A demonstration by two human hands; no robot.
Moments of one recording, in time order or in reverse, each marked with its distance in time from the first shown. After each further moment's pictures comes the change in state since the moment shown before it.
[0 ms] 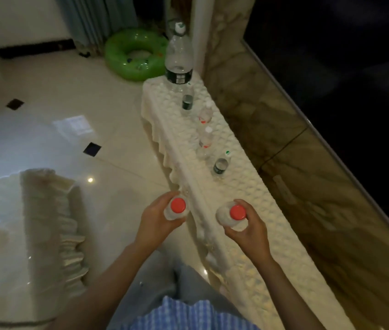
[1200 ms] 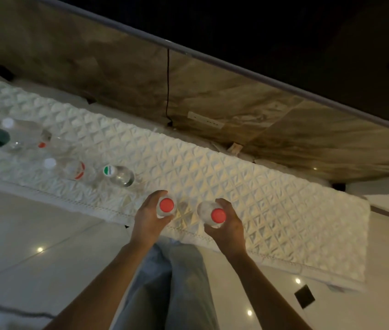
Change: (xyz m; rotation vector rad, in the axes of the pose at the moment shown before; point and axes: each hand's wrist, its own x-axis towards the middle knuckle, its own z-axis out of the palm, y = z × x) left_hand 0.202 -0.079 0.260 0.294 -0.752 0.256; right_hand 0.057 0.183 0.041 0.093 0.593 0.756
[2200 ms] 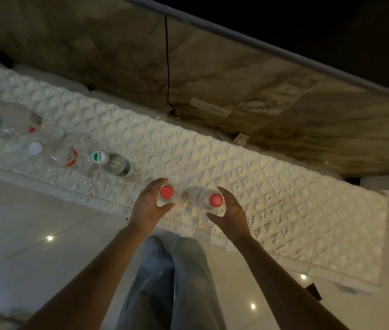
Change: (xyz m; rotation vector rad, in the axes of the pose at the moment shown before) left_hand 0.016 -0.025 0.027 0.073 -0.094 0.023; right_hand 0.036 0.052 0.010 -0.081 -0.178 -0.069
